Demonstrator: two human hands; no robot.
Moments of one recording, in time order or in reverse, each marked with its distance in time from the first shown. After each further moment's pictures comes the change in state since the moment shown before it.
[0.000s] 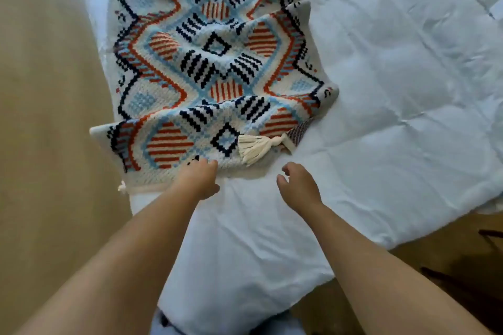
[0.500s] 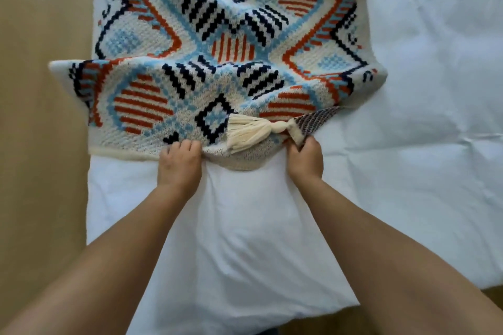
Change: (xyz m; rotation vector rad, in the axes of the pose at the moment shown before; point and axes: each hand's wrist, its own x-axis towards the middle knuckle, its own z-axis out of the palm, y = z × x) left_hand 0.057 0.040 0.085 -0.173 0.492 -0.353; right_hand 0.136 0.066 0.041 0.246 0.128 0.095
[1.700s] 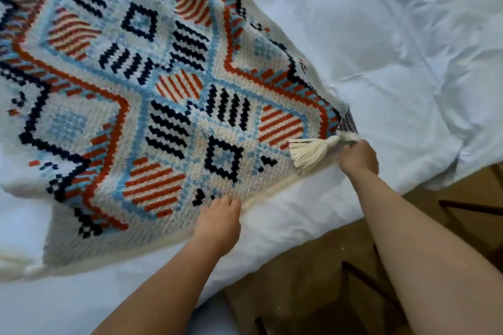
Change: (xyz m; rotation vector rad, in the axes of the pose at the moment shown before) left_hand -0.121 0.262 0.014 -0.044 -0.536 0.399; right_hand 0.035 0.216 -0.265 -0.284 0.277 0.442
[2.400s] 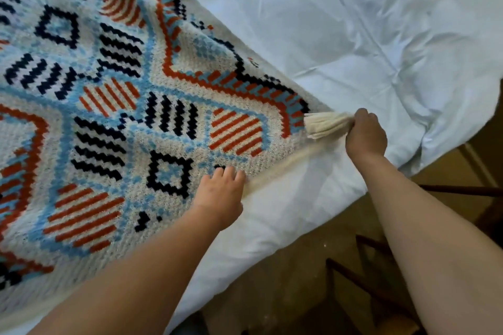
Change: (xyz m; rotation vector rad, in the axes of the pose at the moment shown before) left_hand 0.080 0.078 -0.031 0.257 0.135 0.230; right_hand 0.078 0.044 -0.051 -0.193 0.191 -0.264
